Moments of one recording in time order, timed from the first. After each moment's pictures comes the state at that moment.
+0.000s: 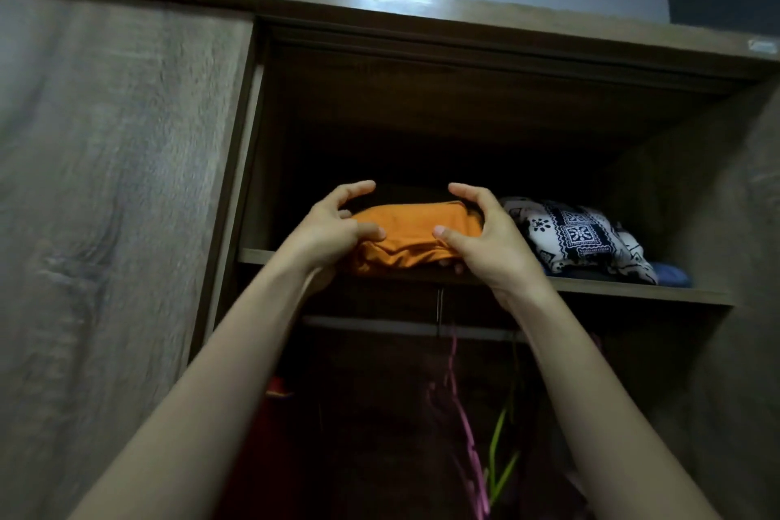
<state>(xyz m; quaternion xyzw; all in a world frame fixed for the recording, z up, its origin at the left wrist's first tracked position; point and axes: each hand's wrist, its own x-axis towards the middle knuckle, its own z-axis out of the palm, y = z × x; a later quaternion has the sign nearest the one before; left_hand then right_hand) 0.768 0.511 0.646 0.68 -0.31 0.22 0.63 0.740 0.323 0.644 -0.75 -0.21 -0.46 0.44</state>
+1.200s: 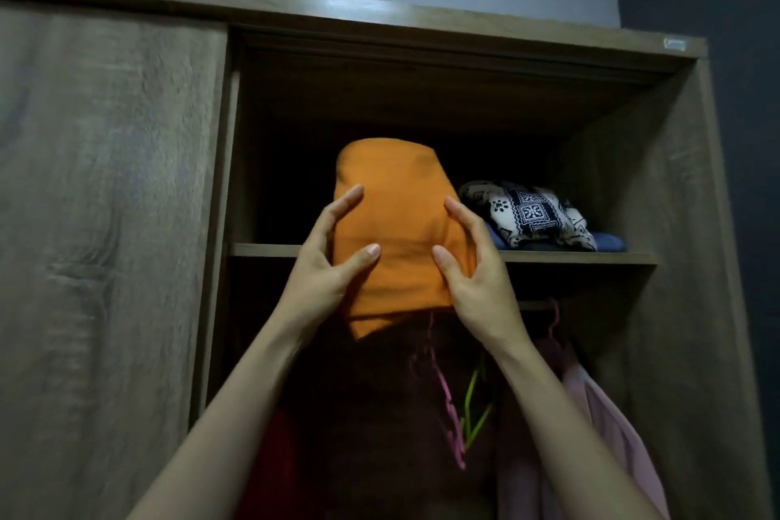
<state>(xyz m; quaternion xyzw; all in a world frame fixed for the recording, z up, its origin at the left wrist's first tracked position) 0.736 0.508 0.587 0.59 -0.46 0.29 0.60 0.694 0.326 0.578 -0.69 -0.27 -0.52 0.43</state>
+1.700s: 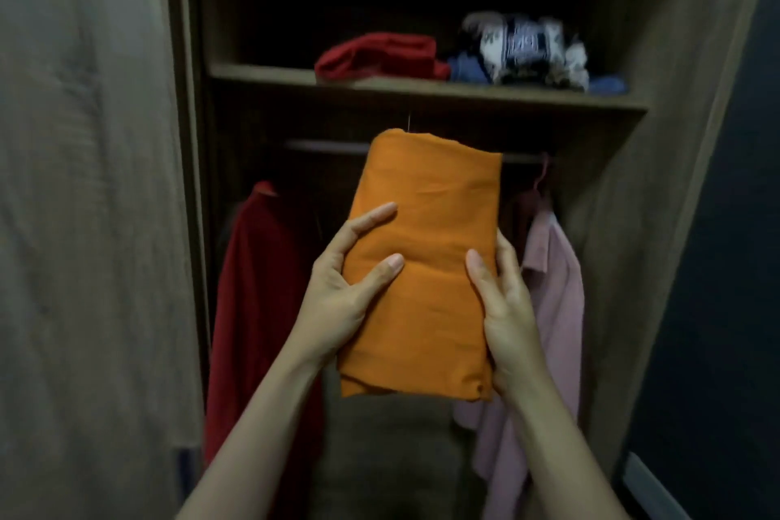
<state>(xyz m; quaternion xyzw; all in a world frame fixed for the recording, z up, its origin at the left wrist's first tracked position) 0.617 0.448 0.413 0.62 -0.35 0.20 0.67 0.581 0.280 0.402 -0.65 -0.14 -0.27 0.70</state>
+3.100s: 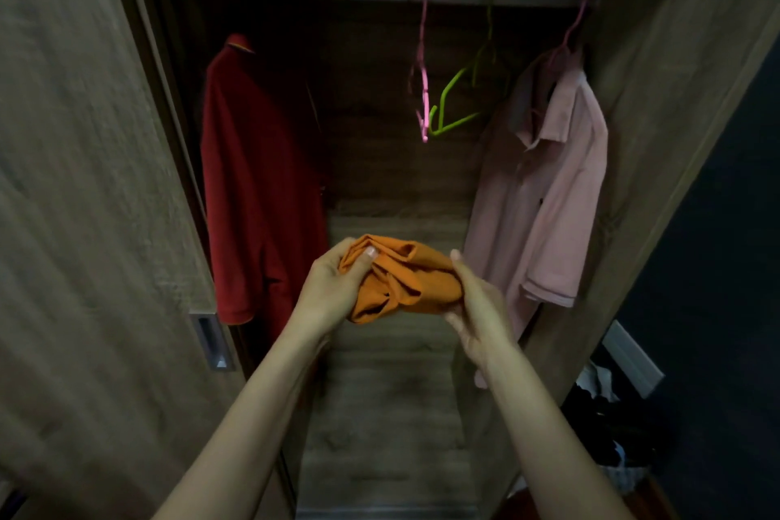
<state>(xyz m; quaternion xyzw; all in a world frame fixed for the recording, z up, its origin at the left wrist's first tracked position) 0.628 0.454 0.277 0.73 -0.13 0.02 0.67 0.606 0.280 0.251 -0.54 0.20 -0.12 0.81</state>
